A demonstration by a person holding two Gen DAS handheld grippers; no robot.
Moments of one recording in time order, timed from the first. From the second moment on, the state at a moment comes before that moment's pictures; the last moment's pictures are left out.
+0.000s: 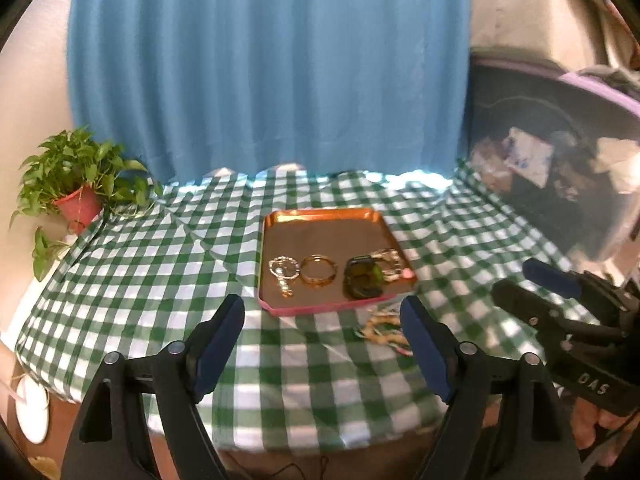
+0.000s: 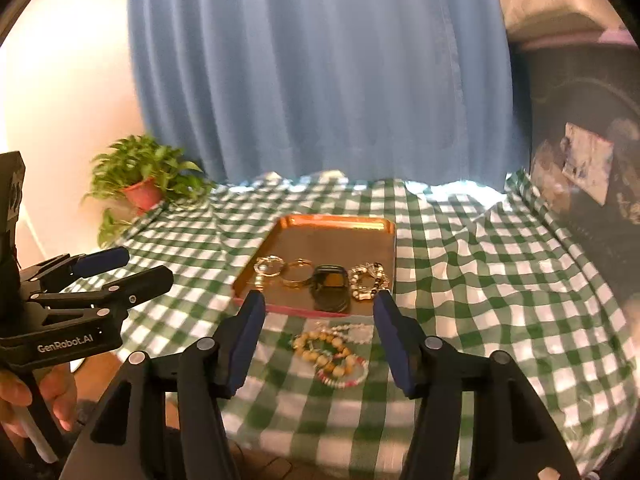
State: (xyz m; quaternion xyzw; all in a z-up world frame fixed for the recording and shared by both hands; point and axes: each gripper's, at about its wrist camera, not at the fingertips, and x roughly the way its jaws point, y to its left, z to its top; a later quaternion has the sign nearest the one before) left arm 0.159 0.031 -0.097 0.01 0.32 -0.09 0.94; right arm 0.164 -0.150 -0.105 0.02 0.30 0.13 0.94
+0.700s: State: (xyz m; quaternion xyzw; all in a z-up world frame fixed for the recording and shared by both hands) left arm 0.191 0.002 -0.174 -0.01 0.39 -0.14 0.91; right arm 0.178 -0.191 -0.133 0.06 0.29 0.11 0.95
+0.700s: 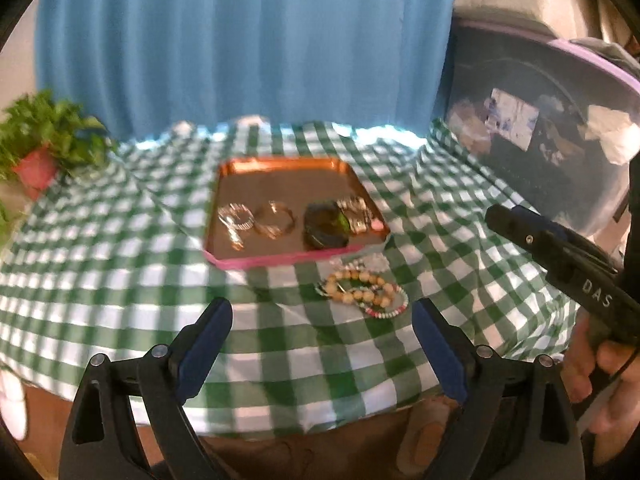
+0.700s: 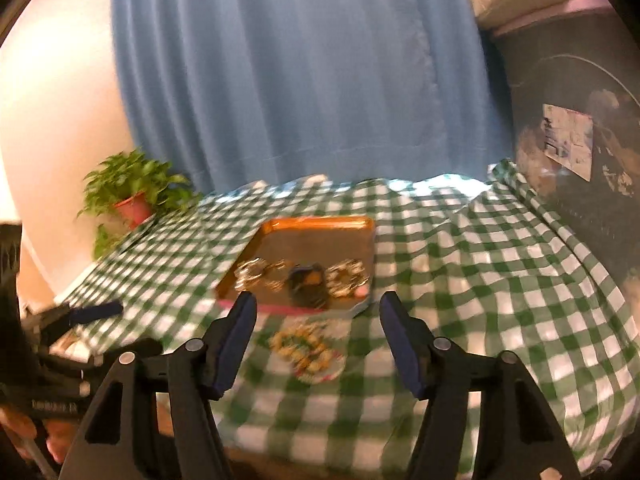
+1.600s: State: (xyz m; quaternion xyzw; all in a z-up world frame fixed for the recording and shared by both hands) left arm 0.297 -0.040 -0.273 0.03 0.44 -0.20 0.87; right arm 0.242 -0.168 -0.253 0.00 0.41 0.15 0.90
